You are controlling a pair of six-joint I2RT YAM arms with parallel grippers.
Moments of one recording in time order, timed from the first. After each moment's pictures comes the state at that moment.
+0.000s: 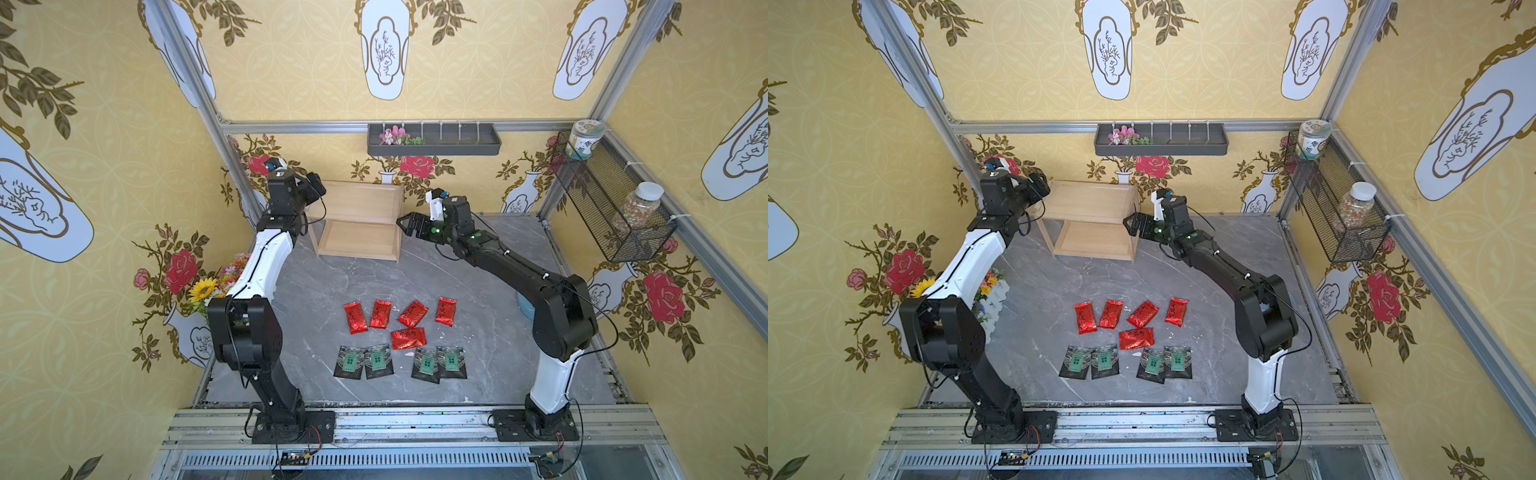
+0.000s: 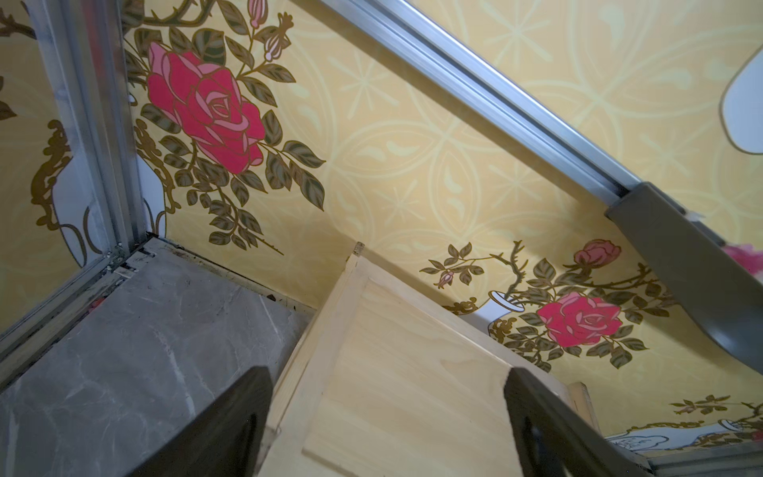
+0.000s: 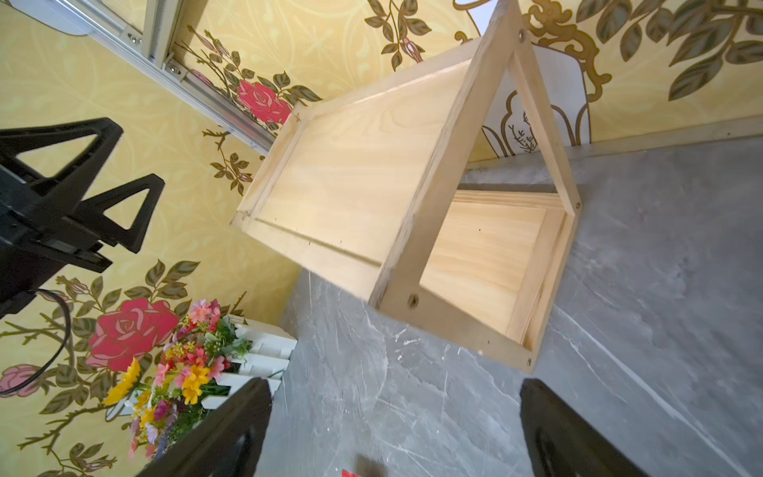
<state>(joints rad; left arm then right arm) 0.00 1.83 1.72 -0.17 0.00 -0.51 0.43 1.94 1.62 -0.06 -0.36 0.61</state>
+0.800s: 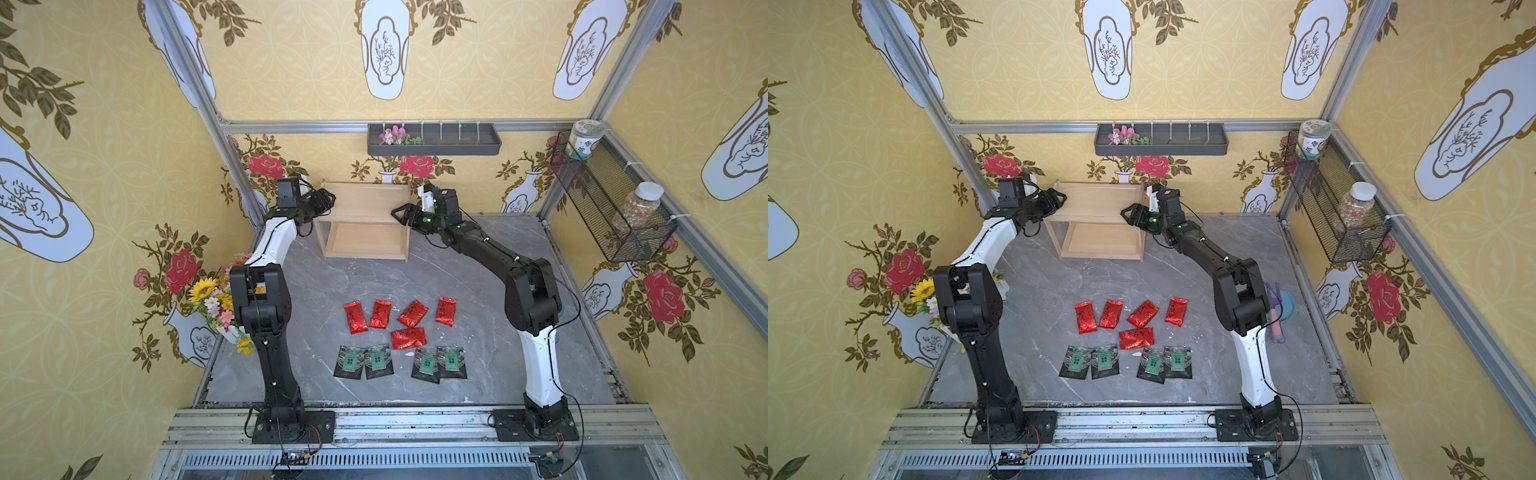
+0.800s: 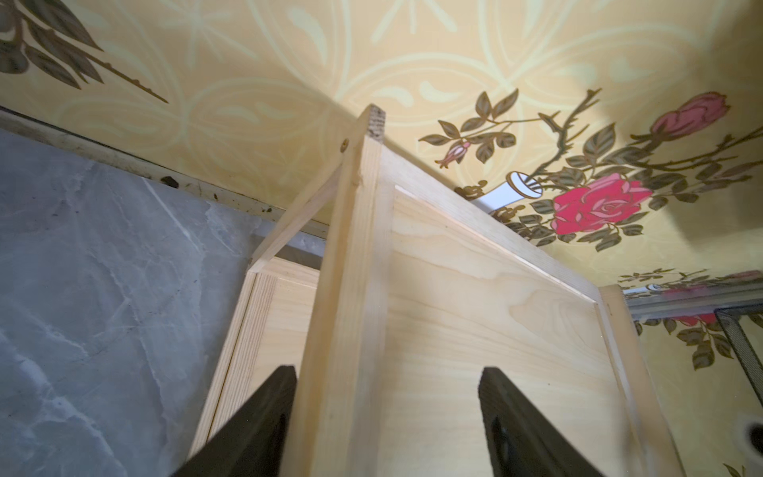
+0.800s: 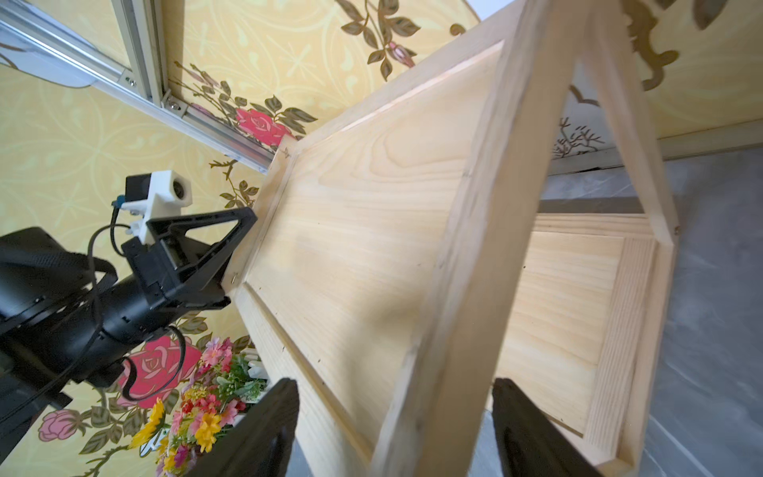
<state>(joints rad) 0.01 2.08 1.85 -0.33 0.41 -0.54 0.39 2.16 1.81 -0.02 -0.45 0.70</state>
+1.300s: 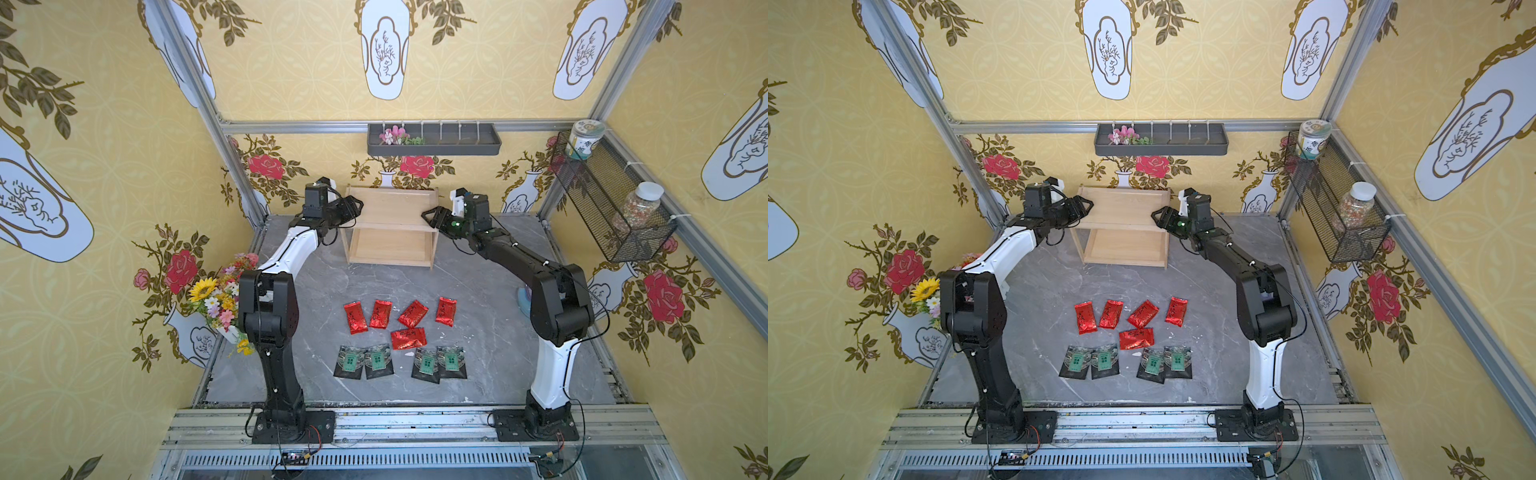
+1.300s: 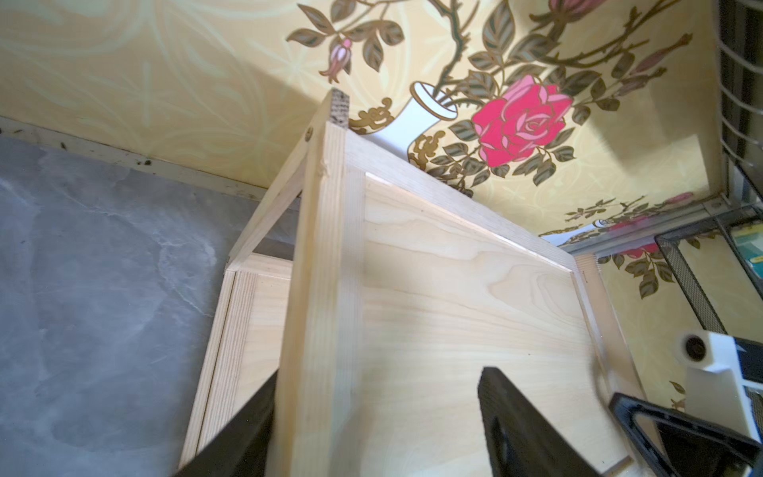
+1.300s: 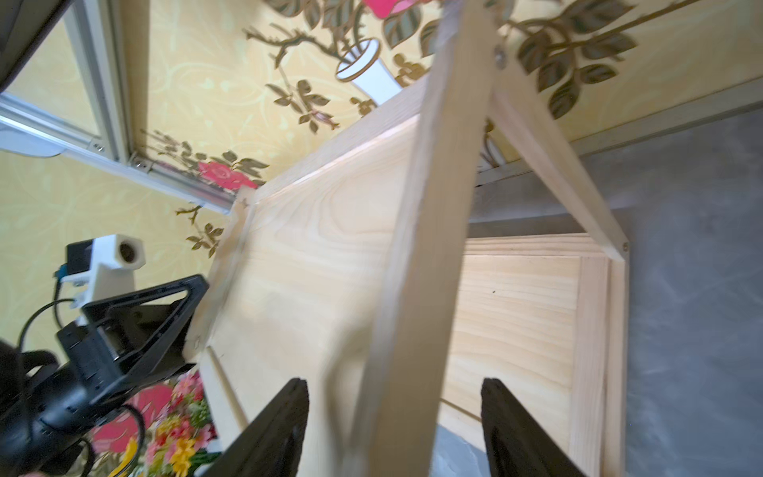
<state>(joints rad) -0.15 1.99 1.69 -0.19 0.38 -0.57 0.25 1.98 1.53 0.03 -0.42 0.69</state>
